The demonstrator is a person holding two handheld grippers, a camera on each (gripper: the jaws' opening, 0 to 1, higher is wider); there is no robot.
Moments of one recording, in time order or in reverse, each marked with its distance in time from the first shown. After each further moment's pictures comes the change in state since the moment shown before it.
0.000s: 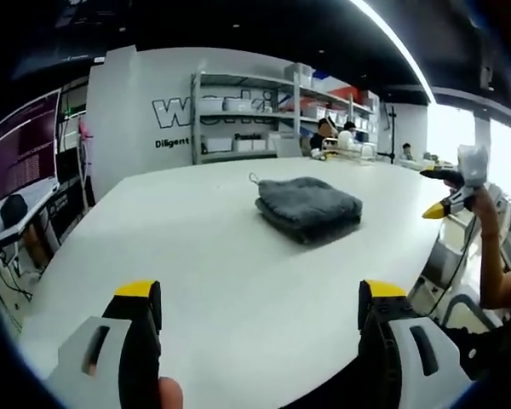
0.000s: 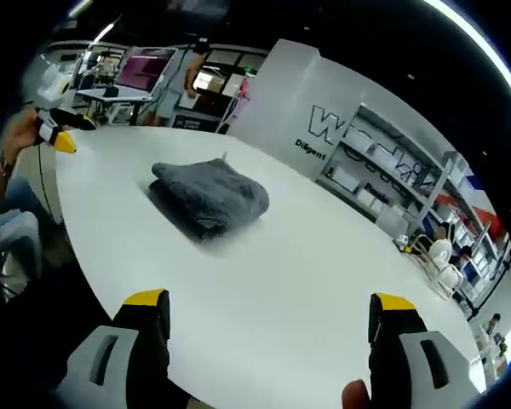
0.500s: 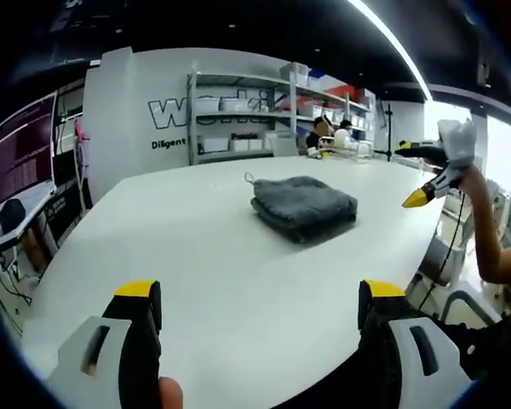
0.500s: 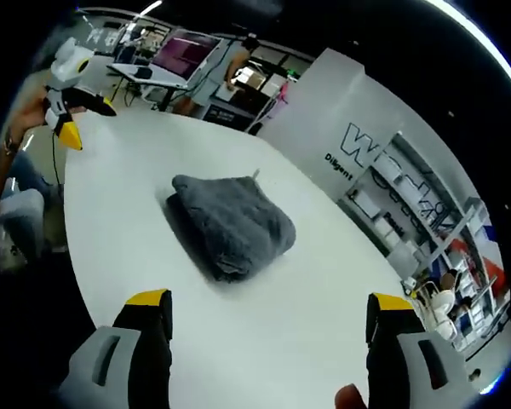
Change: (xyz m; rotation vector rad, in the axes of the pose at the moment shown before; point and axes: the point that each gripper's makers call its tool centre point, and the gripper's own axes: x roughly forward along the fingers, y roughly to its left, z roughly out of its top) left arm -0.001 -0.007 -0.001 0.020 0.013 -0.023; right arm 0.043 0.036 0.072 -0.217 -0.009 0.106
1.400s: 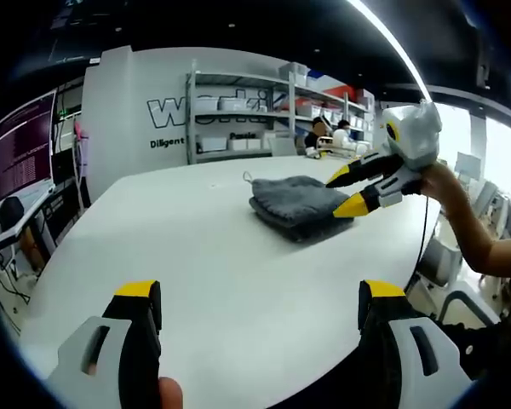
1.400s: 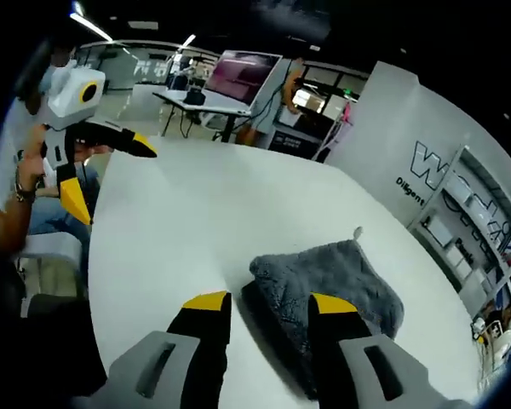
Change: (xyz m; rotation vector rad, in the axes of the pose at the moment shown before) left arm 0.000 -0.001 -0.002 -0.007 0.002 -0.012; right arm 0.079 0.113 0.086 -0.041 -0.118 0.343
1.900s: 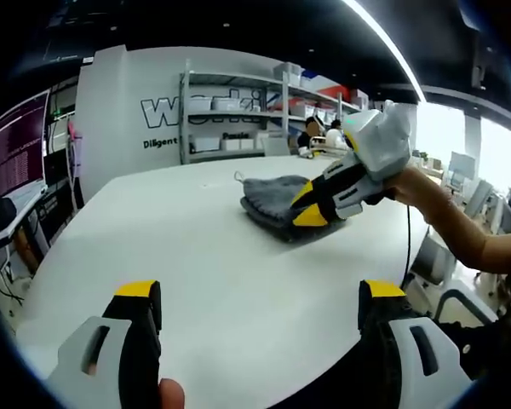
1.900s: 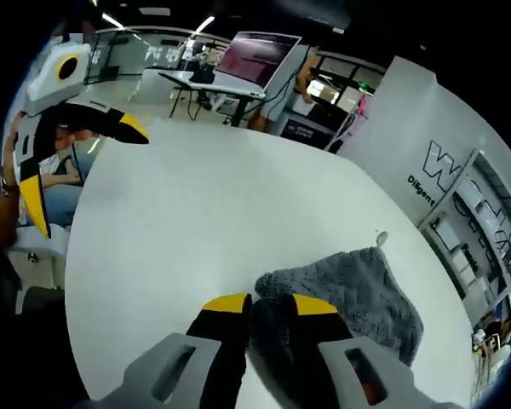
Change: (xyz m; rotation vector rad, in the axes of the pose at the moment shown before) left arm 0.007 -0.009 0.001 0.006 -0.002 -0.042; right arm 0.045 0.003 -0.002 -0.023 0.050 0.014
